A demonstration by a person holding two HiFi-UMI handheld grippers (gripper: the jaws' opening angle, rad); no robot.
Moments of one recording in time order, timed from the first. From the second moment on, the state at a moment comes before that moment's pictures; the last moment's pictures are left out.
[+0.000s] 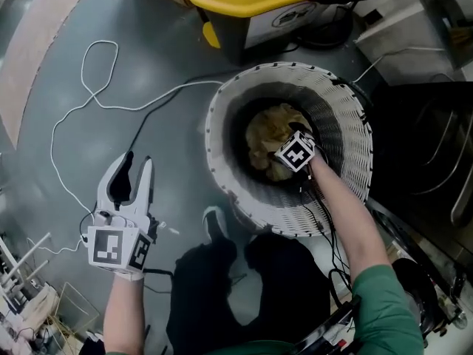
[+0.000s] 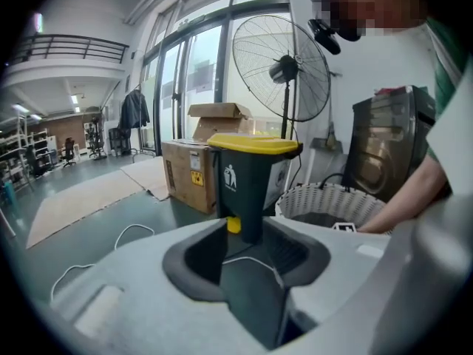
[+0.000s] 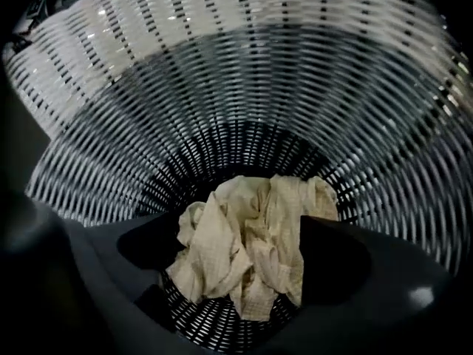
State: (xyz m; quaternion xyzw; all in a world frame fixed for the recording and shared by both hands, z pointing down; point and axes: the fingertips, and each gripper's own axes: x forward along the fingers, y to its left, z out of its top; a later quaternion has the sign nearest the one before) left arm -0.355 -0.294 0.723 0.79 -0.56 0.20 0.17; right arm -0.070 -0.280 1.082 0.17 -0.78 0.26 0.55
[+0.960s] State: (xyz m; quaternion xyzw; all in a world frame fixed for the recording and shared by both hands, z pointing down) left arm -0.381 -0.291 0.786 0.79 -0.55 0.21 0.17; right arm -0.067 -0.277 1.200 0.14 -0.73 0.18 0.64
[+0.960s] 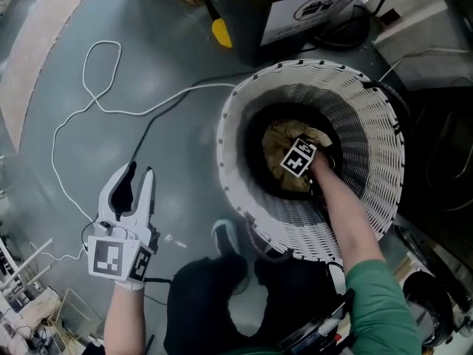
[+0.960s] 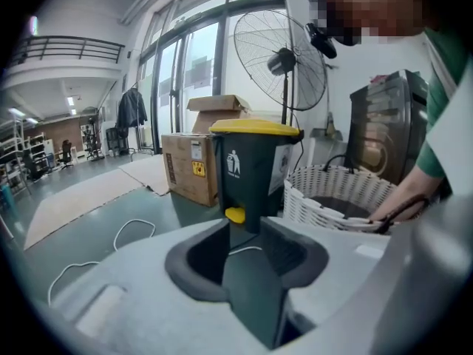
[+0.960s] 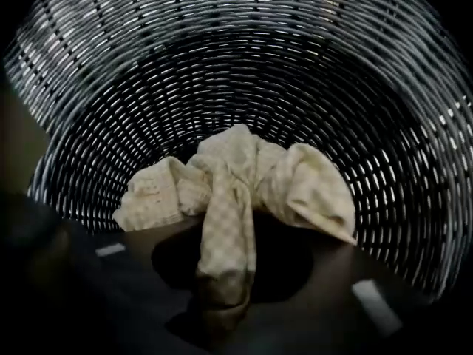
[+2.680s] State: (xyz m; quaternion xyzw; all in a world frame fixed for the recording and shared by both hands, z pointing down) left arm -0.296 -0.218 0.235 0.80 -0.56 0.15 0.13; right arm -0.032 -0.198 0.458 0.35 -0.79 0.40 0.29
